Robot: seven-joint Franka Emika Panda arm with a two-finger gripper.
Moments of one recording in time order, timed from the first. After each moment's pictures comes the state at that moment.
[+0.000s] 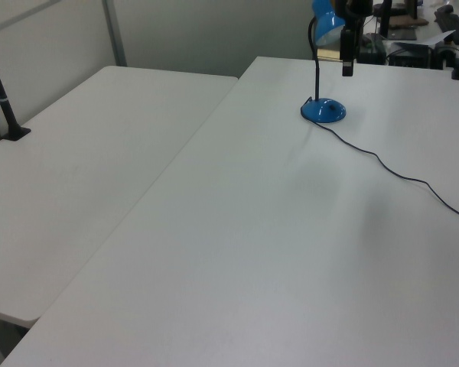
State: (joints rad) arm 0.07 0.01 0.03 -1.62 -0.06 1.59 0.01
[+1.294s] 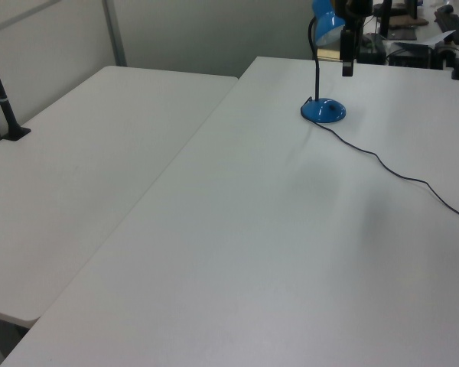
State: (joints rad) arm 0.07 0.01 0.03 -1.62 -0.06 1.59 0.02
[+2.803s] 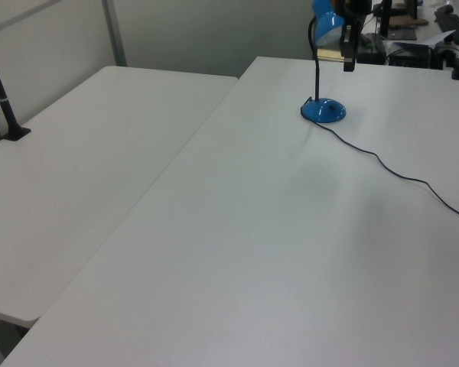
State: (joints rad) arm 0.06 0.01 0.01 -1.62 -0.06 1.61 0.01
